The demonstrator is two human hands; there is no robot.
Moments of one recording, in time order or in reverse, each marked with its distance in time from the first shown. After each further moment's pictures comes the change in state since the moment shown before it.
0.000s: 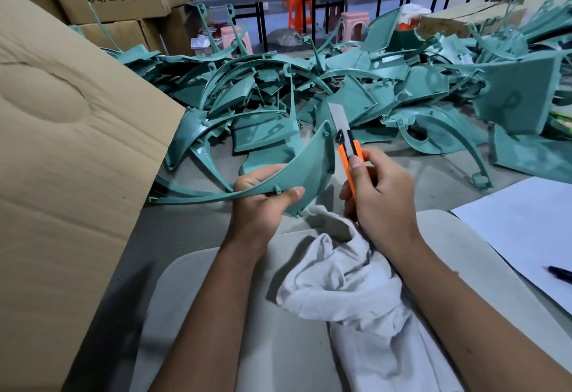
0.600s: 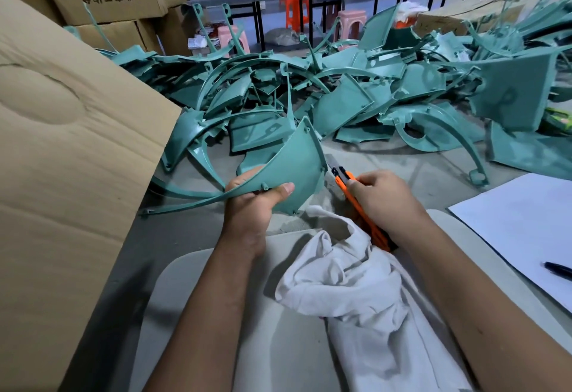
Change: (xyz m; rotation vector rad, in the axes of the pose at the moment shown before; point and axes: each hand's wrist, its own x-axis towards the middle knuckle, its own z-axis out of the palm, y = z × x) left_hand 0.003 -0.009 -0.002 -0.139 0.095 -0.101; right_hand 0.018 0.010 -0.015 -0.382 -0.343 0.393
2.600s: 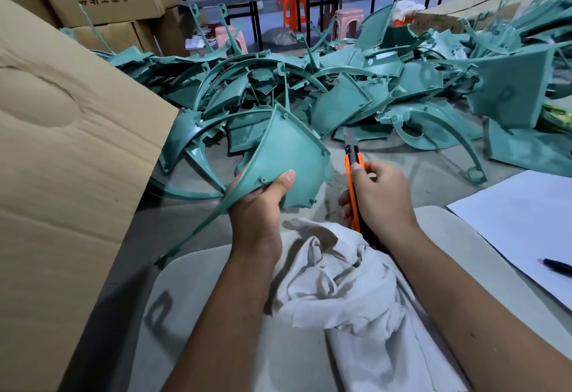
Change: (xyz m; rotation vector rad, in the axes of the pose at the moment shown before) left_hand -0.005 -0.009 0.018 -0.235 0.124 0.057; right_hand -0.007 -0.001 0.018 0.568 0.161 -0.002
